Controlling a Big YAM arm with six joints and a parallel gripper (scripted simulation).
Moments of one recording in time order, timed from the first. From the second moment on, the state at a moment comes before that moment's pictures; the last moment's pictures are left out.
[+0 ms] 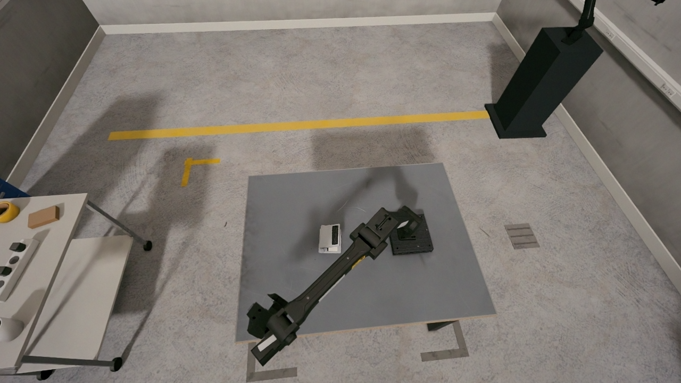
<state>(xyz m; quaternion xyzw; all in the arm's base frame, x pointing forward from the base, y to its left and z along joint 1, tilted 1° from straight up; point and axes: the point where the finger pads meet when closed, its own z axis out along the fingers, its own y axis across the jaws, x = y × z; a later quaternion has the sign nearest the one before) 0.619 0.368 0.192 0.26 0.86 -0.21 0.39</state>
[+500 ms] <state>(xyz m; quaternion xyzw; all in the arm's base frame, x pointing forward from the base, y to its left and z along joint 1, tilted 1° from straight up) 0.603 0.338 0.180 0.24 0.89 -0.21 0.33</state>
